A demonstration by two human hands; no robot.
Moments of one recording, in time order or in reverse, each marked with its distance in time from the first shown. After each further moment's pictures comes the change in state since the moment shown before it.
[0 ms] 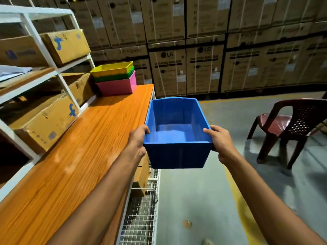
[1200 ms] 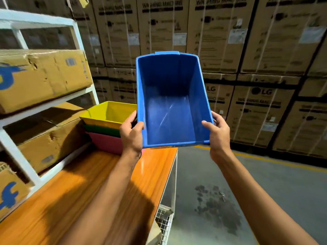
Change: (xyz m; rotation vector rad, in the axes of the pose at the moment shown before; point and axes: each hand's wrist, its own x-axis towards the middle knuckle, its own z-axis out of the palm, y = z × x) left_hand 0.569 0.291 0.127 -0.035 0.271 0.804; right_hand 0.665 -0.168 0.324 0.193 -0.209 -0.368
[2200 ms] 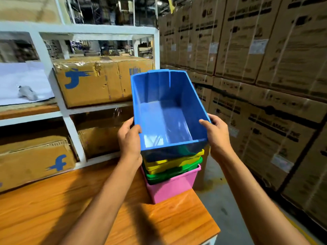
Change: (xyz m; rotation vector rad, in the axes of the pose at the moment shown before) left_hand 0.191 -0.066 0.045 0.147 0.897 0.151; right_hand 0.305 0.108 0.224 0.044 -0.826 0.116
